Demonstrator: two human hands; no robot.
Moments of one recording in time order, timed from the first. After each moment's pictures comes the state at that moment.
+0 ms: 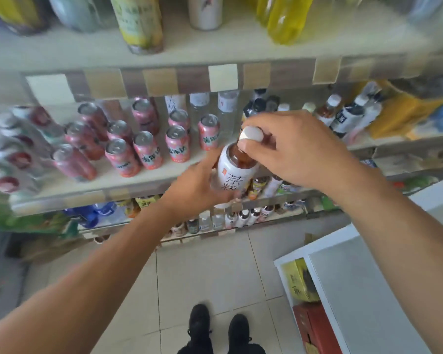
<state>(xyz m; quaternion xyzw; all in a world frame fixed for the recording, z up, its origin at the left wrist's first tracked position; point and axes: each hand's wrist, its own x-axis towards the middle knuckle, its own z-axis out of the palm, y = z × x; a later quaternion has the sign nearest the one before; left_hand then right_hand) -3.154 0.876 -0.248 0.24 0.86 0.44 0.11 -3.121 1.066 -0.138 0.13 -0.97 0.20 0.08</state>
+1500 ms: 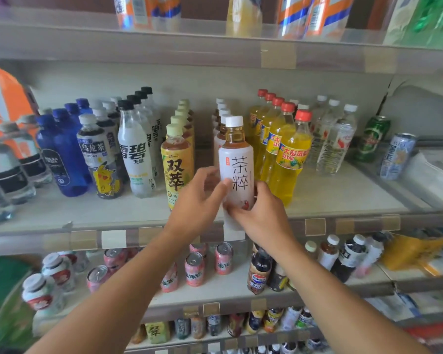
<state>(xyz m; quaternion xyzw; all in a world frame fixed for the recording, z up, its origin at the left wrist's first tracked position) -3.243 0.887 -0.048 0.14 0.83 0.52 -0.15 -3.222 1.035 -0.061 0.00 -0.87 0.46 0.18</state>
